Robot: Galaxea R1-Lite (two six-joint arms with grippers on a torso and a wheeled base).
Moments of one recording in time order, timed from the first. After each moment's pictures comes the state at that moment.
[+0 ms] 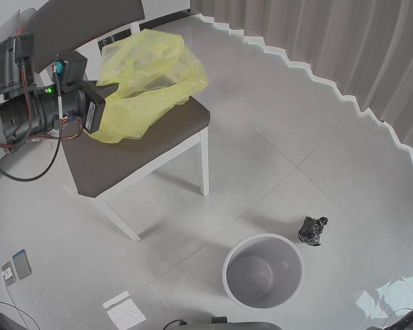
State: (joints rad) left arm -0.35 1.48 -1.19 -0.20 -0.08 0.54; right arm -0.01 0.73 -0.65 -0.14 0.18 0.08
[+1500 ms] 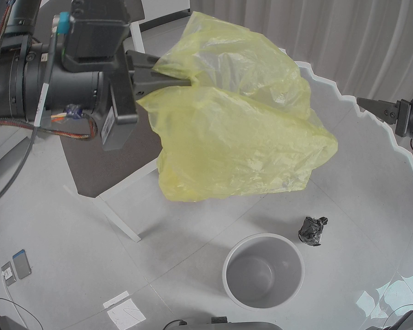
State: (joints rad) left arm -0.74 1.45 -1.49 0.26 -0.19 0.86; right arm 0.14 1.30 -1.00 -0.21 0.28 0.08
